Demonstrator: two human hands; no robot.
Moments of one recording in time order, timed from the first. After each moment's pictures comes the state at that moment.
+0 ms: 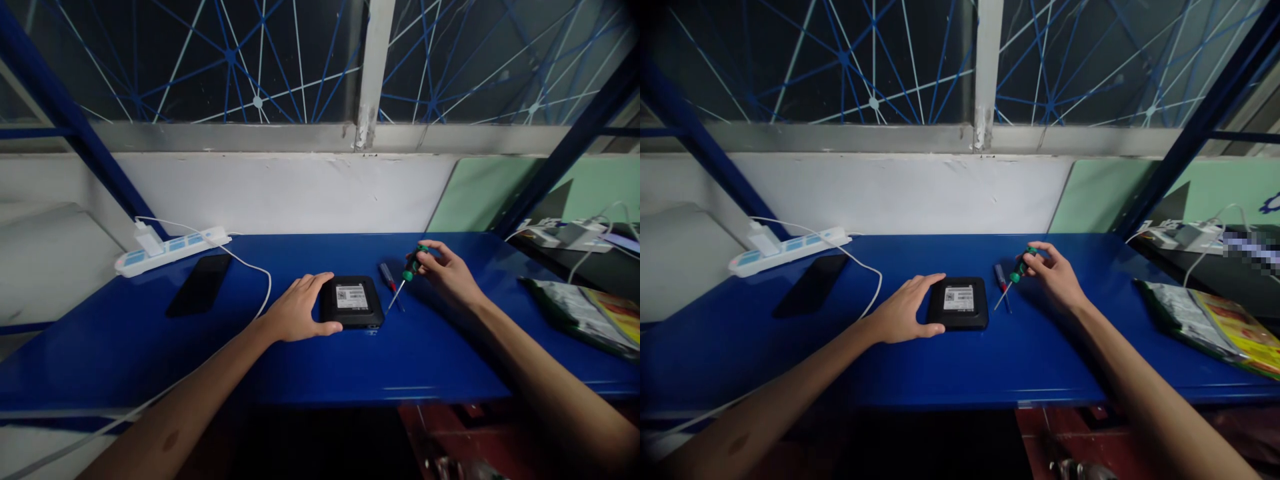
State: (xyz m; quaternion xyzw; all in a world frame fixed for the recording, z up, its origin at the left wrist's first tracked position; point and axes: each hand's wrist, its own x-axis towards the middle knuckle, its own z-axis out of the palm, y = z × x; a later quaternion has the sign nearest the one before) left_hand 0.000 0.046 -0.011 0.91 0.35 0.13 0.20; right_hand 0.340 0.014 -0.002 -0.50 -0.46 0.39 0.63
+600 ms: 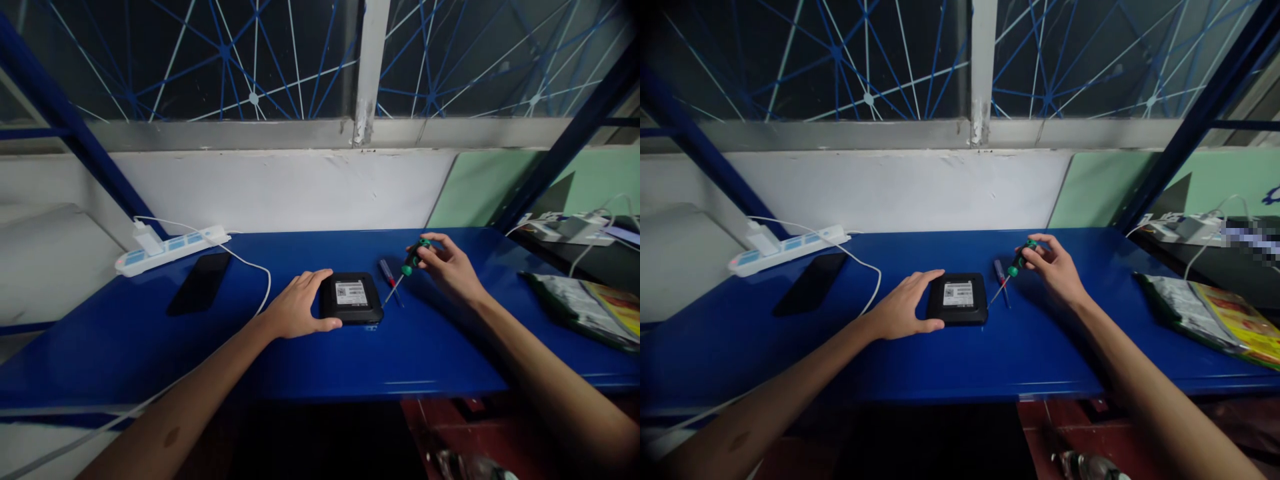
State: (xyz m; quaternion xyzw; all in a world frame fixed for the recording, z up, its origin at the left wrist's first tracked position) left_hand -0.002 0.048 -0.012 0.91 0.34 0.13 0.20; right_hand 0.339 0.012 0.000 -0.49 -0.49 0.35 0.63
